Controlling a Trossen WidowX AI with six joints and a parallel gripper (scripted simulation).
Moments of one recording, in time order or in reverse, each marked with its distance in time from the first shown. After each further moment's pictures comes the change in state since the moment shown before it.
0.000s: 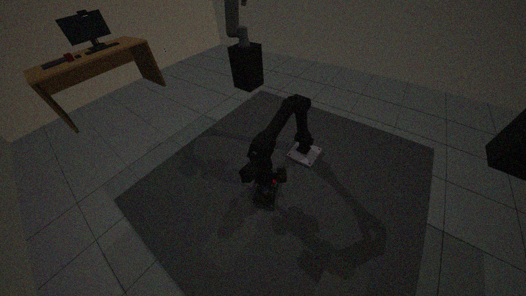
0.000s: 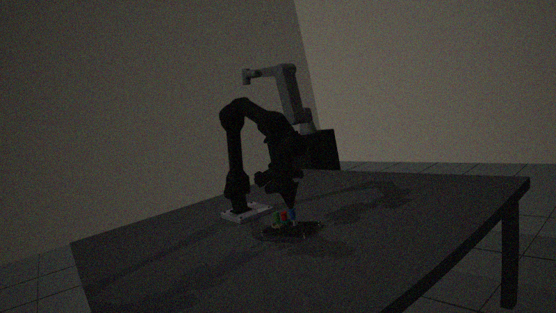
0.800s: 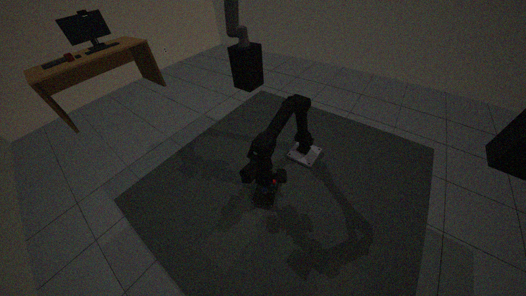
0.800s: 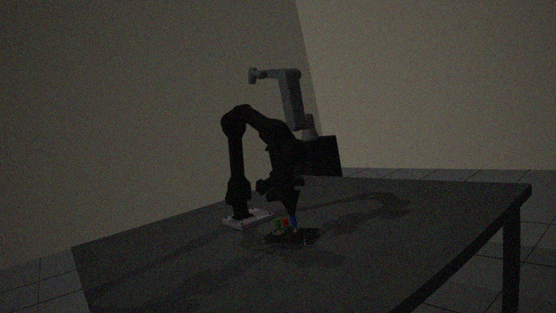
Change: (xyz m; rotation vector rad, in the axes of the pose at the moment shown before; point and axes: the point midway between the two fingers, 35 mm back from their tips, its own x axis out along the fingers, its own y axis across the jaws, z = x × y) arm 0.004 0.000 0.000 0.000 0.003 0.002
